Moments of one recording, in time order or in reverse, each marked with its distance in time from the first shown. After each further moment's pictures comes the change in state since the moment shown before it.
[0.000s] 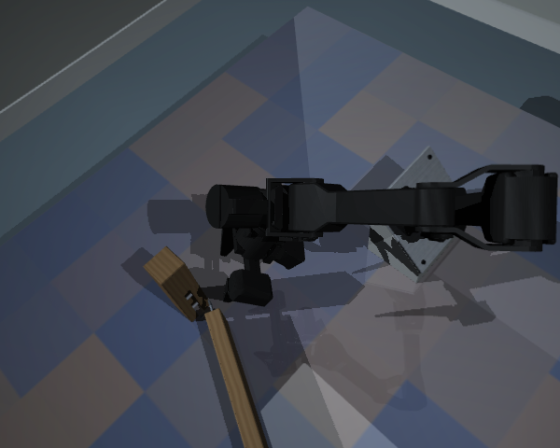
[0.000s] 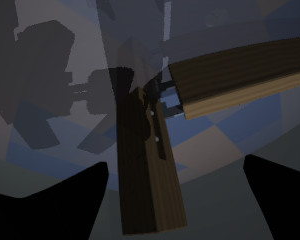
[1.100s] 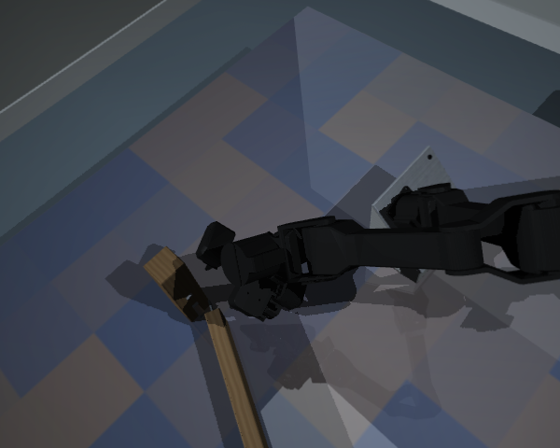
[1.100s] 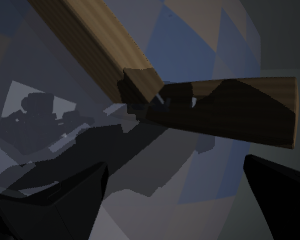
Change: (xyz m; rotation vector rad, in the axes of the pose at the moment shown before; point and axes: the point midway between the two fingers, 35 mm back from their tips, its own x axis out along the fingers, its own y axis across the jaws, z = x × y) arm 0.013 -0.006 0.018 1.844 0.303 0.147
